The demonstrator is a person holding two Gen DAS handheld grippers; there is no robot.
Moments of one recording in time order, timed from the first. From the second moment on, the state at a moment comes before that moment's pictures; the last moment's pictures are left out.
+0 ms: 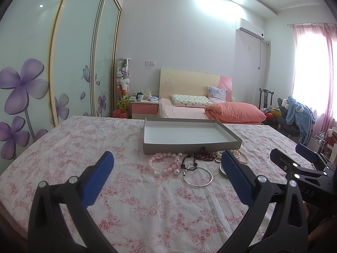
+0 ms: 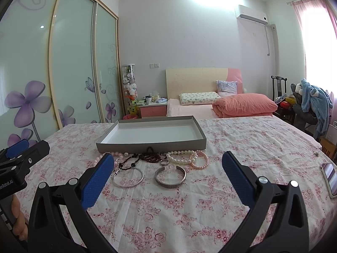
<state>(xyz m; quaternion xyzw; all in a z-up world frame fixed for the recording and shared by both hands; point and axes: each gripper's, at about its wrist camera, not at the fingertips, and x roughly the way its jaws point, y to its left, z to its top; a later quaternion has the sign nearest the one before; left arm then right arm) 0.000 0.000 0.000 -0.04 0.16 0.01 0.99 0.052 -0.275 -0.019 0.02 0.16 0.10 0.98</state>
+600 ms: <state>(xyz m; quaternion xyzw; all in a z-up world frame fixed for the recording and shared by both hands) 0.000 0.000 0.000 -0.04 0.16 0.01 0.99 0.055 -0.273 -0.014 0.02 0.16 0.10 0.98</state>
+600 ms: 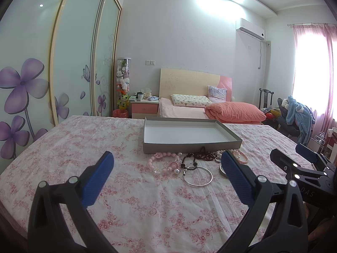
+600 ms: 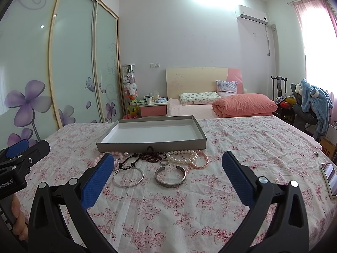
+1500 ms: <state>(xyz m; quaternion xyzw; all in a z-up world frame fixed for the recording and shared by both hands) 0.000 0.000 0.000 -0.04 0.17 0.01 0.99 0.055 -0.272 -0.013 0.02 0.16 0.09 0.98</state>
